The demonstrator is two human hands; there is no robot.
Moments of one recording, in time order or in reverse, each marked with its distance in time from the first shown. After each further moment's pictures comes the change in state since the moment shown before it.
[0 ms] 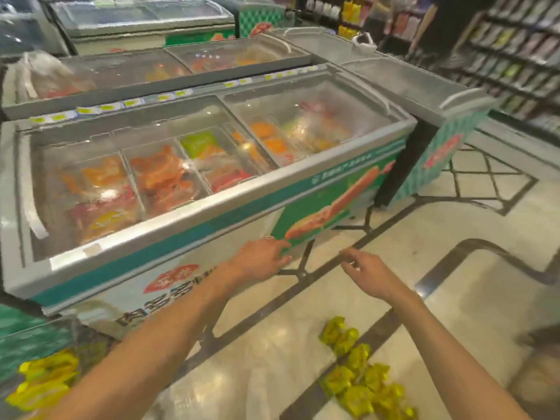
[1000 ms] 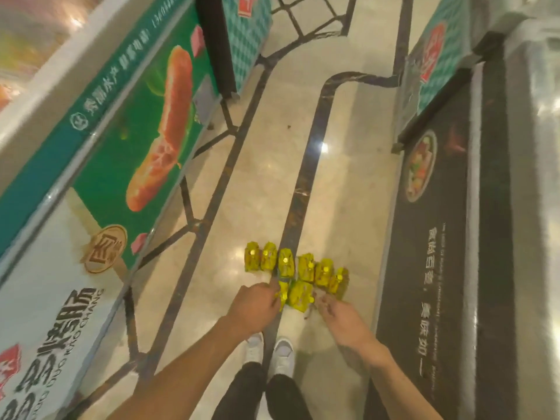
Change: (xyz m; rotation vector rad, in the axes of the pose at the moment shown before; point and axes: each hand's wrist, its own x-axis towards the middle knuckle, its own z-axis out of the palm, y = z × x) left_hand 0.136 0.227 0.332 0.200 -0.550 0.428; right_hand -0.148 0.297 0.184 0.566 0.039 0.792
